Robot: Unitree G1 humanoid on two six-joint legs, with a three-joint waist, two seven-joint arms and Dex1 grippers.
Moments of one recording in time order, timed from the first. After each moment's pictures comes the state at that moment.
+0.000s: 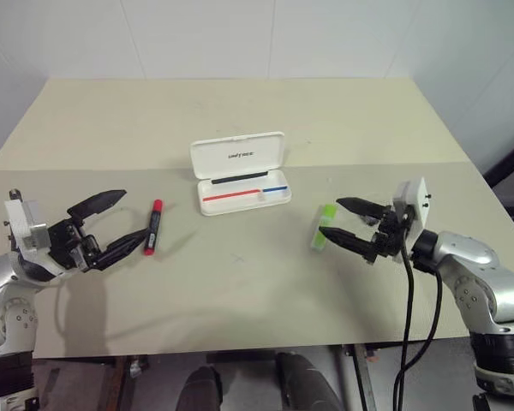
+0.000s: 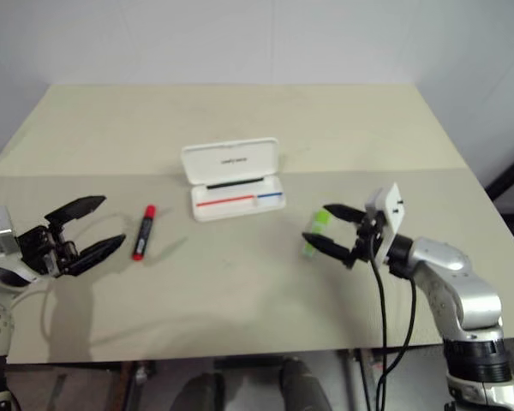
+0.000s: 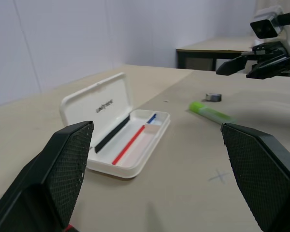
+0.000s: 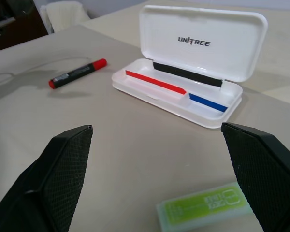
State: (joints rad) left arm -0.14 0.71 0.47 0.04 -0.72 0.08 -1.17; right arm -0.29 -0.64 -0.17 -0.25 0.64 0.54 0.90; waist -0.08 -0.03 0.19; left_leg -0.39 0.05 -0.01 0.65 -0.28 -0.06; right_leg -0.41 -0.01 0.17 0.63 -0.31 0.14
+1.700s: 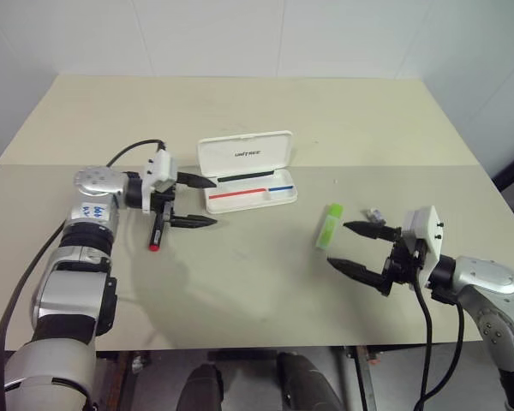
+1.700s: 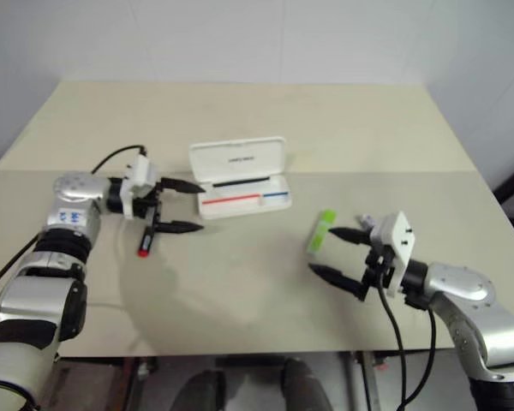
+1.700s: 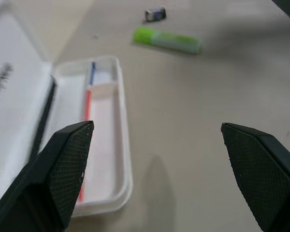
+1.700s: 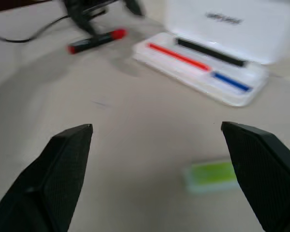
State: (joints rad) left arm -1.06 0.54 -0.07 1.11 -0.14 -0.32 -1.50; right arm -0.09 -0.69 -0.19 -0.39 0.58 0.43 0.86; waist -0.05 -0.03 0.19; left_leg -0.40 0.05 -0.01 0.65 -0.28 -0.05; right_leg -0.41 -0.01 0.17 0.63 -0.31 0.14
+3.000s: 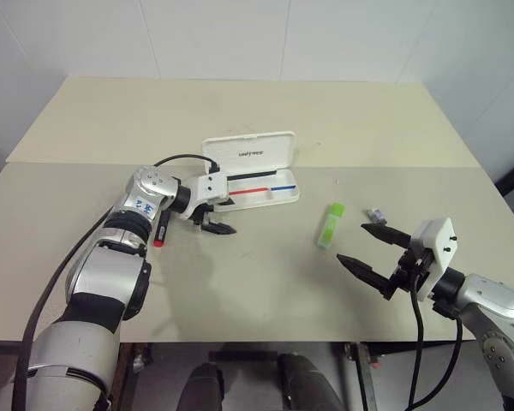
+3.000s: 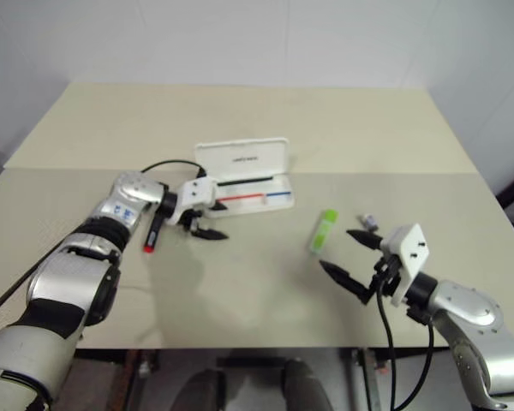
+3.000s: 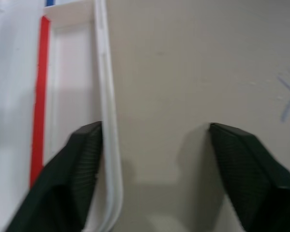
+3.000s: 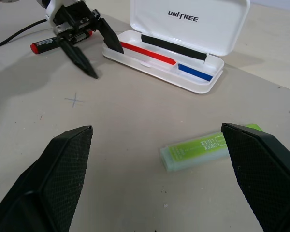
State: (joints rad) left arm -1.18 0.43 -0.20 1.28 0.21 -0.31 -1.18; right arm 0.06 -0.66 -0.24 -0.48 0.57 0.41 0.76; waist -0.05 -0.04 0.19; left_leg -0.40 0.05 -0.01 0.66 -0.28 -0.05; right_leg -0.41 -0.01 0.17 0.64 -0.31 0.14
